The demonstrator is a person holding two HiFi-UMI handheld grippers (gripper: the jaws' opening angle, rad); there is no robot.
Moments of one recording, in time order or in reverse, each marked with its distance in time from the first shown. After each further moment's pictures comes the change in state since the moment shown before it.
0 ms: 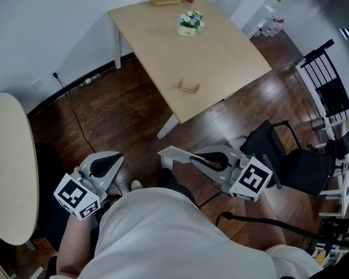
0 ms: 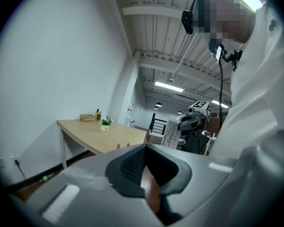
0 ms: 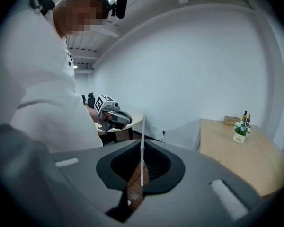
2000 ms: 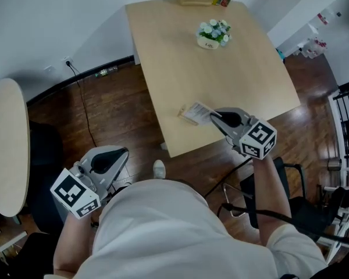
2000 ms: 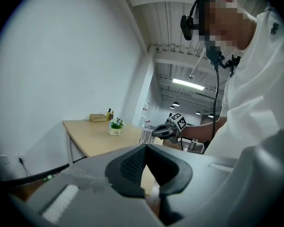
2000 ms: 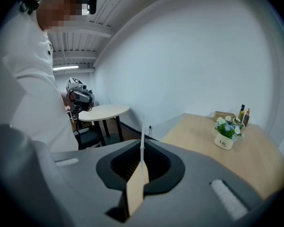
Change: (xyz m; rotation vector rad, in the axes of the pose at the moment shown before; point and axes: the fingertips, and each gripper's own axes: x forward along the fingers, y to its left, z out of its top) left arm 0.171 0.062 0.066 -0.075 0.010 0.199; right arm 0.007 -0.358 -0.079 0.016 0.041 0.057
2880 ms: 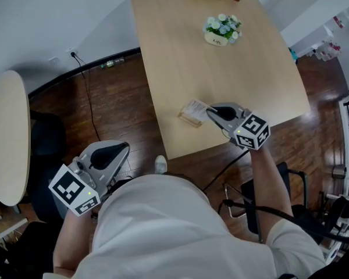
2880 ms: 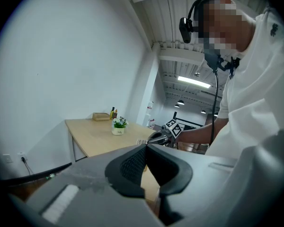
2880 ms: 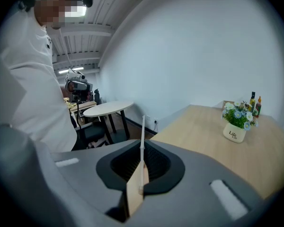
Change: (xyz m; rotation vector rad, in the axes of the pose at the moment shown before) left arm 0.039 0.009 0.008 -0.019 0.019 0.056; right arm 0.040 -0.048 -0.050 0.016 0.040 0.118
